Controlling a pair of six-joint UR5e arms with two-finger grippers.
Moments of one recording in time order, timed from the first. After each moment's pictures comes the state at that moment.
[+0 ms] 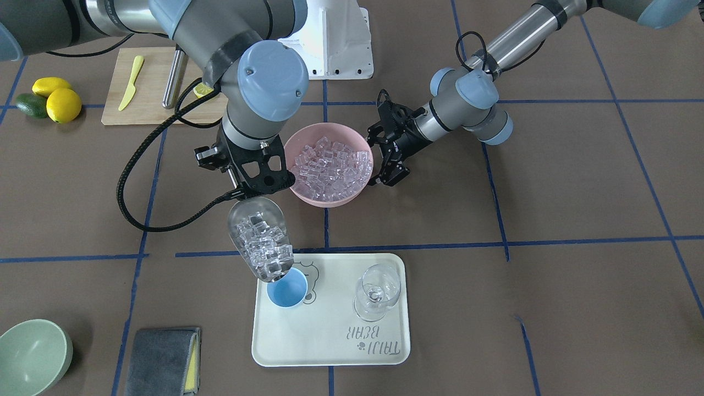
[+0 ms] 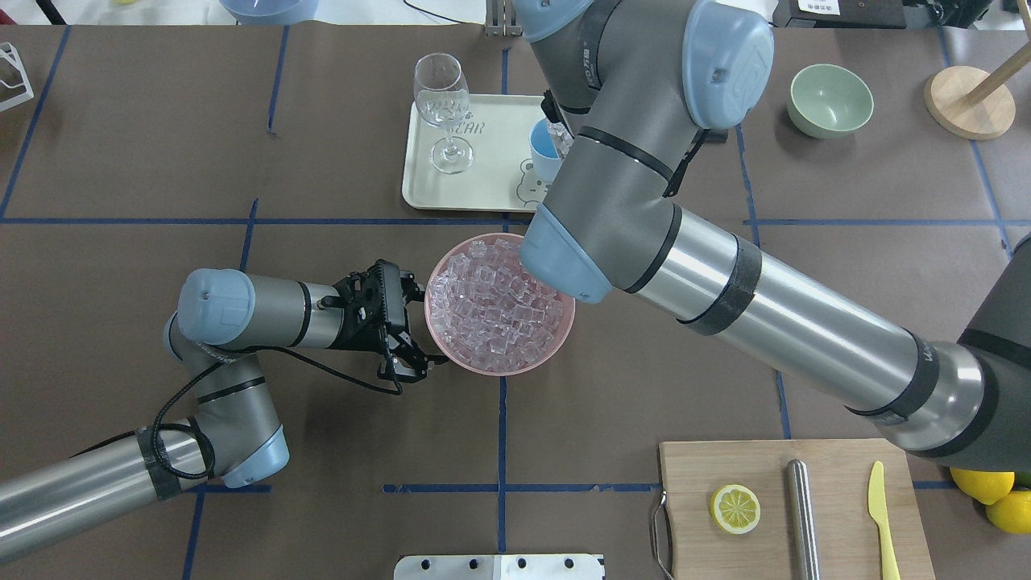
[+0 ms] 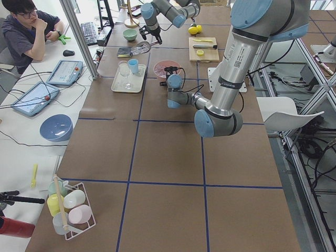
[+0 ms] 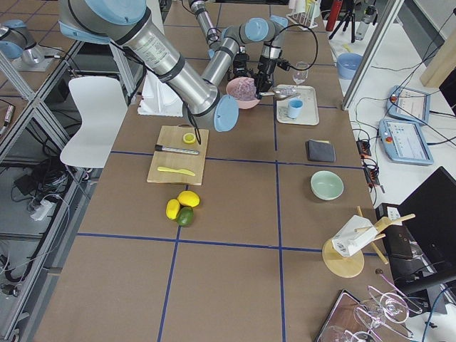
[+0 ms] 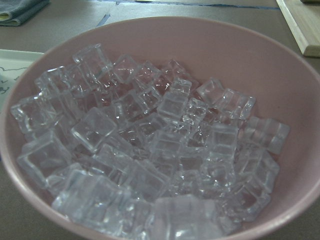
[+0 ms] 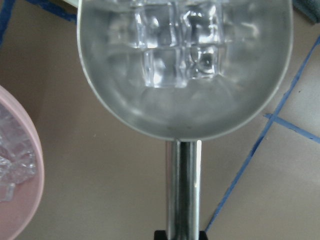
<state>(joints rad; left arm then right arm) -0.49 -2.05 -1.33 -2.89 -1.91 -0.09 0.73 -0.59 1.54 -2.38 1.92 0.38</state>
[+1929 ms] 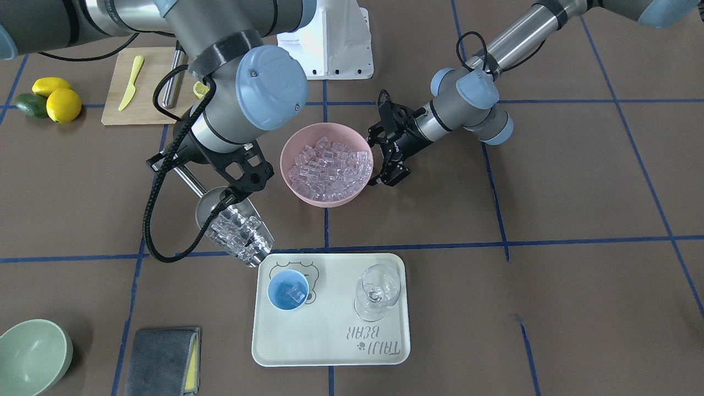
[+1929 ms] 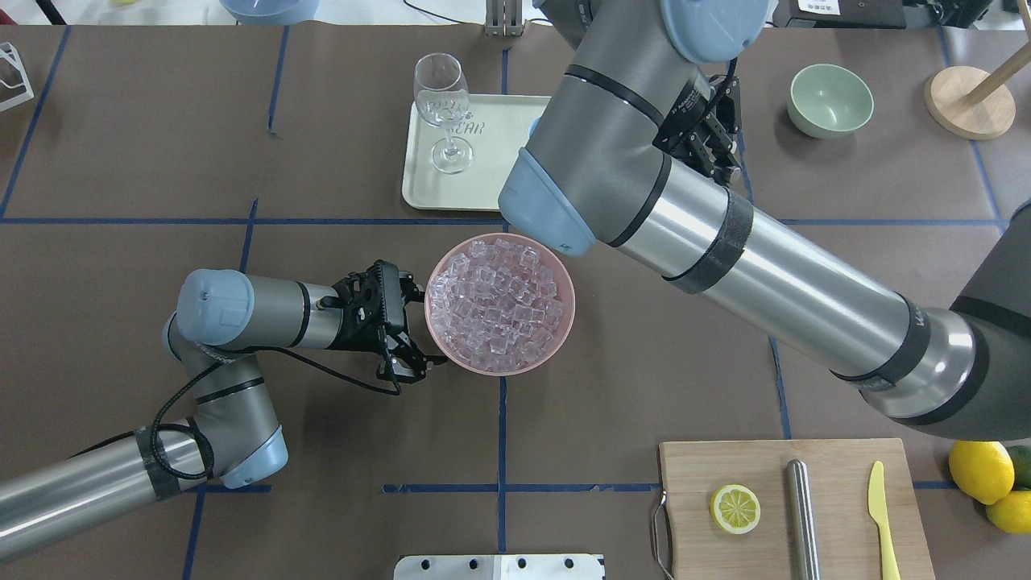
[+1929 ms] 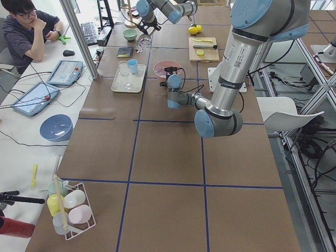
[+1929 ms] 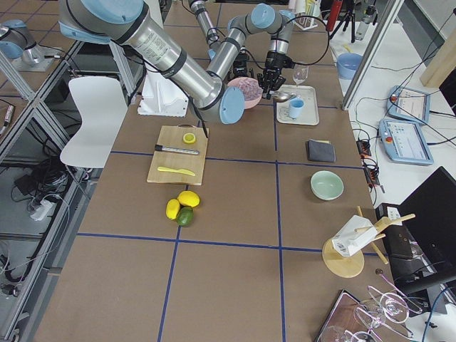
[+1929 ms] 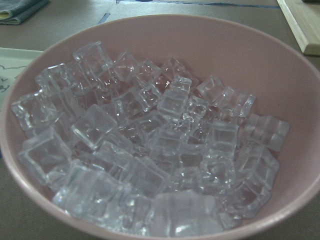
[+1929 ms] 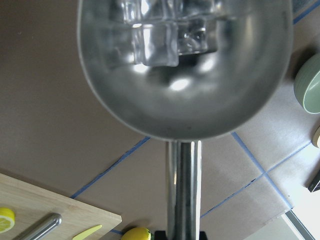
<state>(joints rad) -0.49 -2.05 -1.33 -2.89 -1.91 -0.09 0.77 -0.52 1.50 -2.63 1.74 -0.09</state>
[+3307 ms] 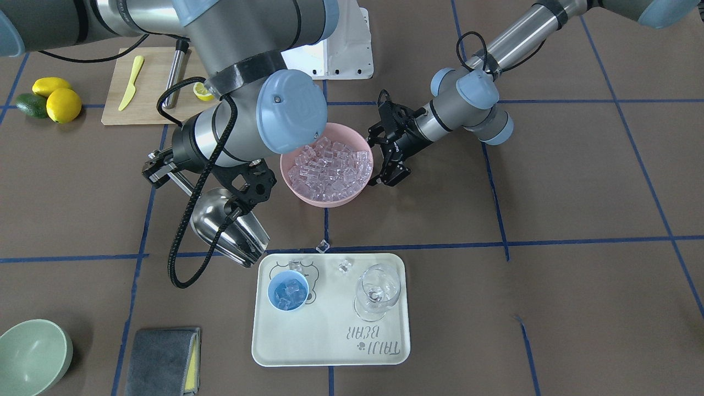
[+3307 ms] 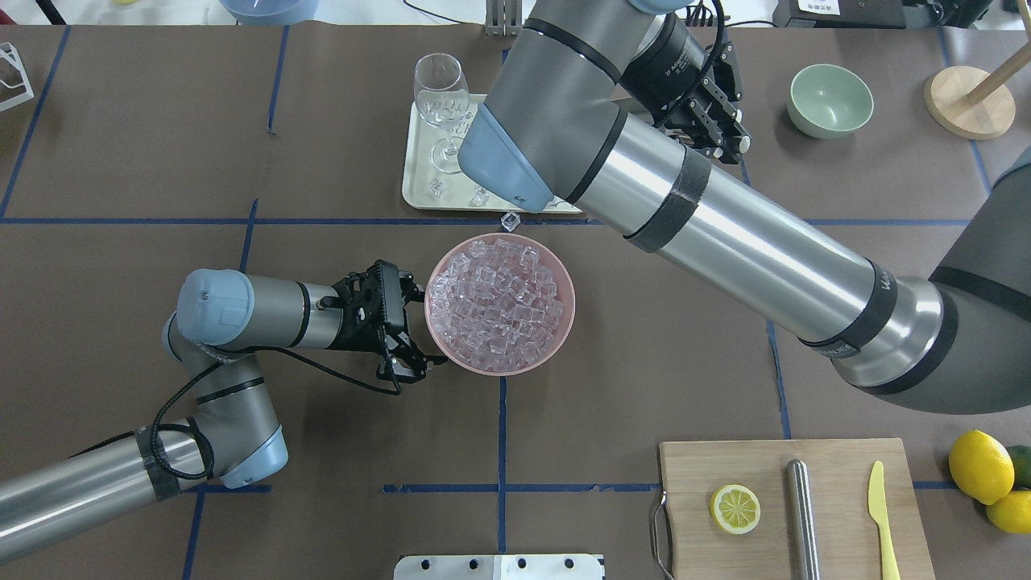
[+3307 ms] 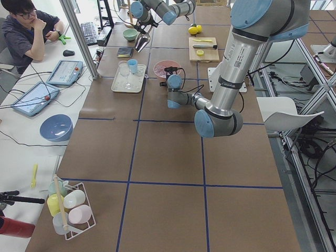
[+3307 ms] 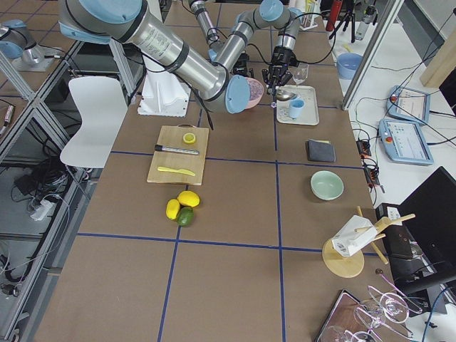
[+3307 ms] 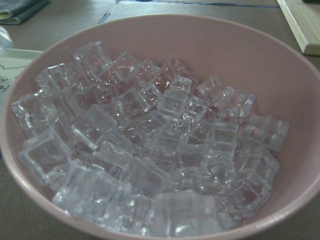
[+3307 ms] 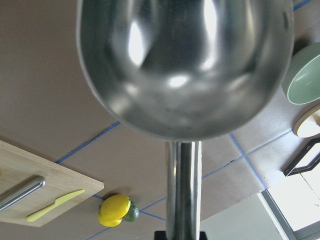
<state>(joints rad) -0.49 -2.05 -1.33 -2.89 -1.91 -0.09 0.79 -0.43 1.36 -2.70 1.69 -0.22</state>
